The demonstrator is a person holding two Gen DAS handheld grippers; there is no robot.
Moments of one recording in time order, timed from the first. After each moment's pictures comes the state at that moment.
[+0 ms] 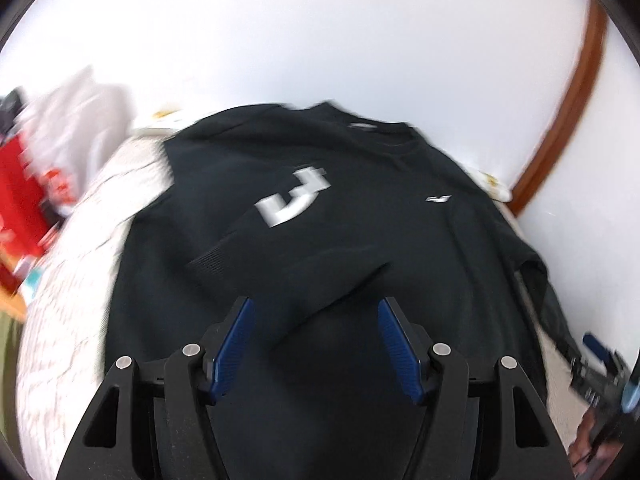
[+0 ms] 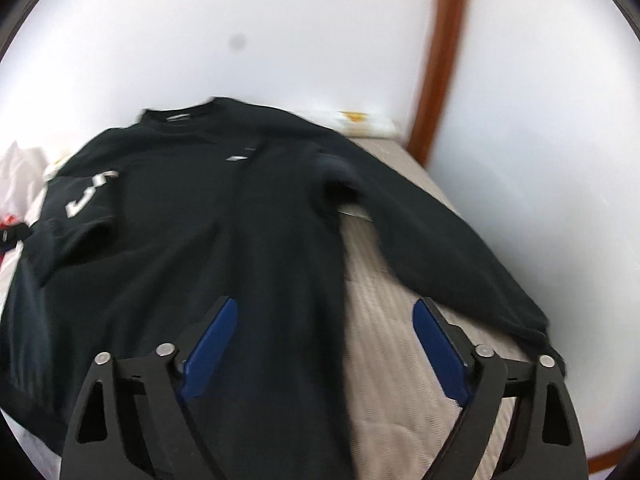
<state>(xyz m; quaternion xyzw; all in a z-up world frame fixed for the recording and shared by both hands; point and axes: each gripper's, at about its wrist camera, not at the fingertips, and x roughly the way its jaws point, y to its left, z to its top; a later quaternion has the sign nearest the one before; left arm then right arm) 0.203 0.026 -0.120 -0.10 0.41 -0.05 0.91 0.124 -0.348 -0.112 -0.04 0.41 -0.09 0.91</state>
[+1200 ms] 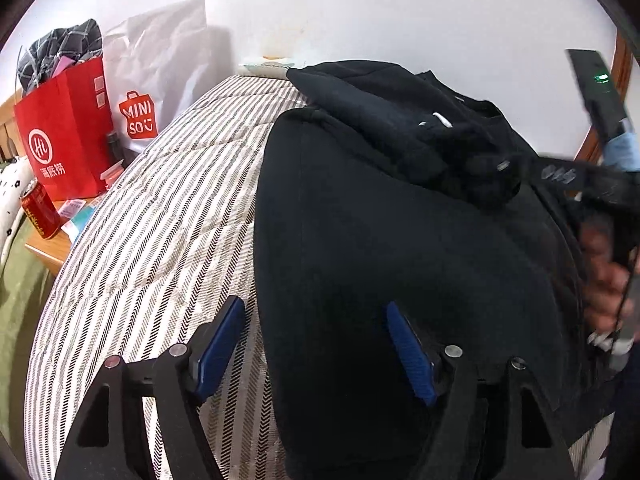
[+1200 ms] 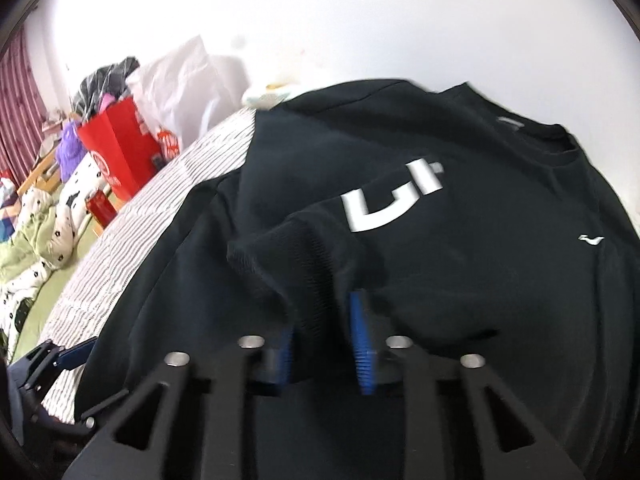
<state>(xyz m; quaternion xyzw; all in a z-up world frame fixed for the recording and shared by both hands) 0.152 0.124 -0.202 -0.09 0.41 0.01 0.91 0.235 -0.077 -0.168 -0.09 0.45 0.24 0.86</state>
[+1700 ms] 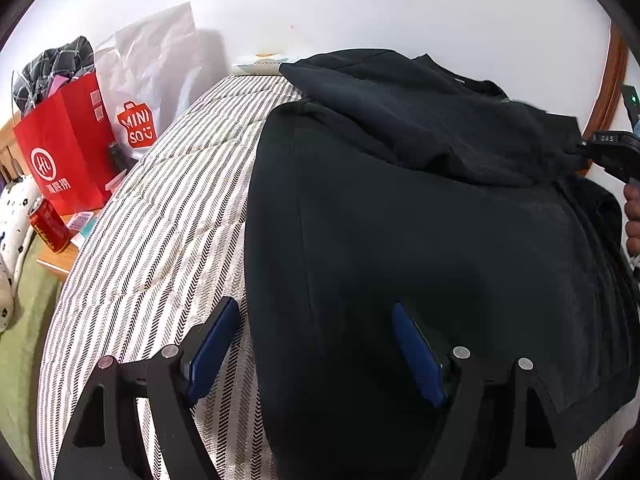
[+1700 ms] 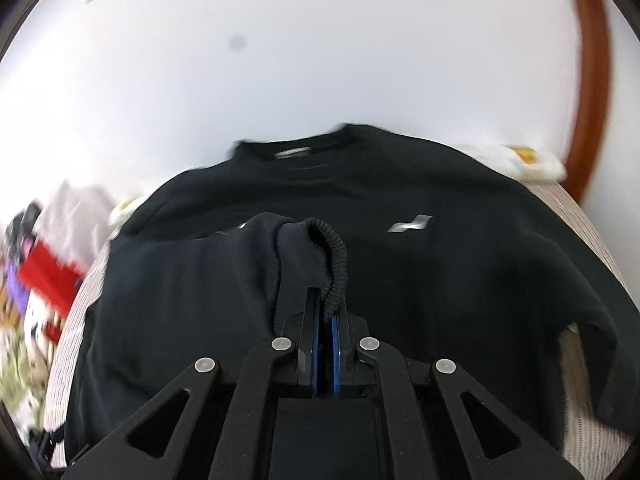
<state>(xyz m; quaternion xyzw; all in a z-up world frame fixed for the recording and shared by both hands) 0.158 0.112 -0.206 -0.05 0.43 0.03 0.90 0.285 -0.262 -0.132 0.05 0.41 0.06 0.91</state>
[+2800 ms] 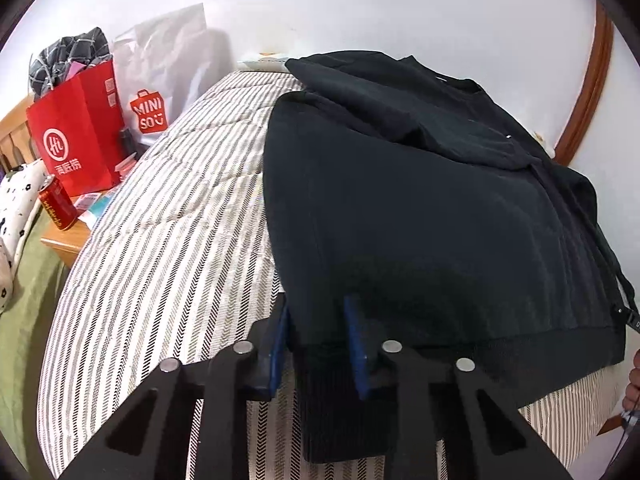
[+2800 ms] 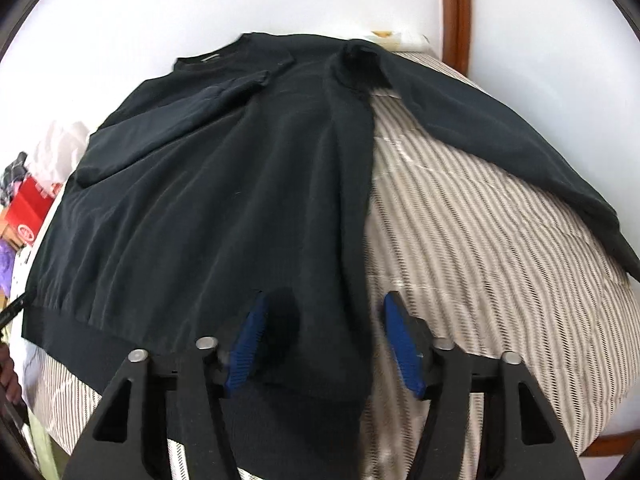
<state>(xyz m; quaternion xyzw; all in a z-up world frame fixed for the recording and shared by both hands) 0.090 0.118 -0.200 -0.06 0.42 0.01 0.90 0.047 -0.380 -0.194 0.05 0.47 0.00 0.88</state>
